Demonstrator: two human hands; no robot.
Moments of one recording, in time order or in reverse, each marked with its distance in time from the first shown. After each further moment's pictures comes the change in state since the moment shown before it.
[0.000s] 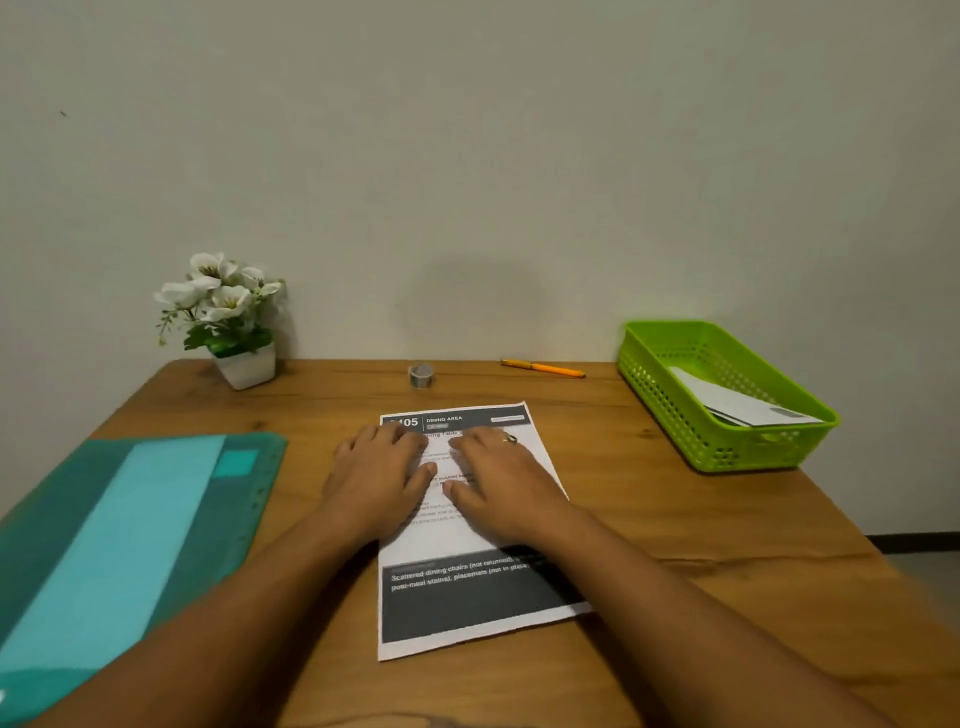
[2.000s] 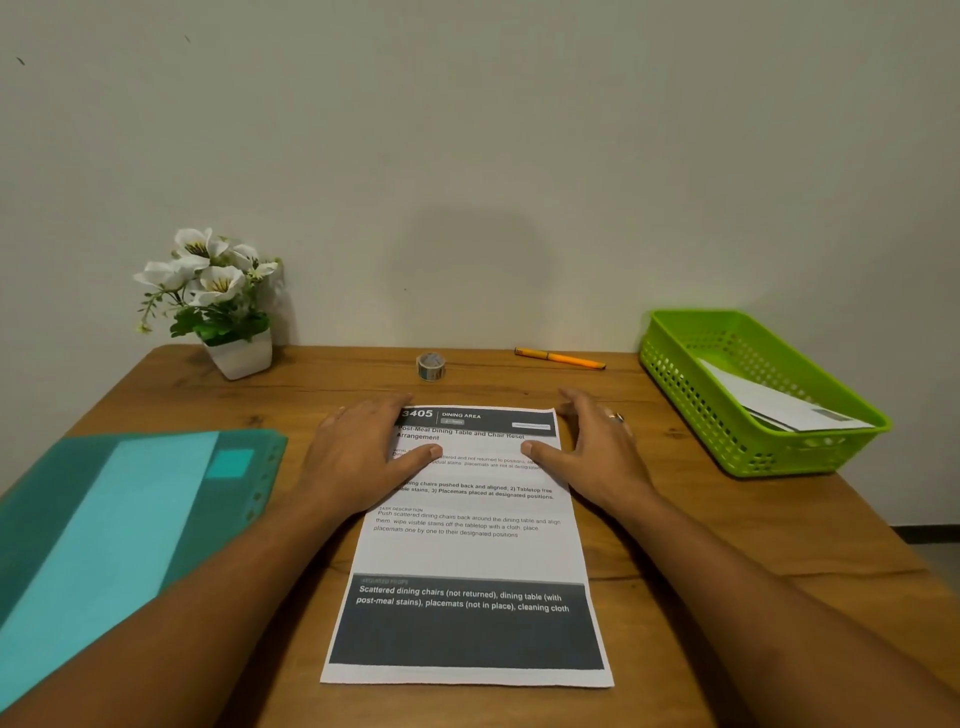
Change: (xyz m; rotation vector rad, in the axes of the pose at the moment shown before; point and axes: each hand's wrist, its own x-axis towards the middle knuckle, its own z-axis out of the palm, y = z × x) left_hand 0.033 -0.039 -0.002 -0.080 0.046 -0.018; right_hand 0.018 0.088 -0.004 0.220 0.242 0.425
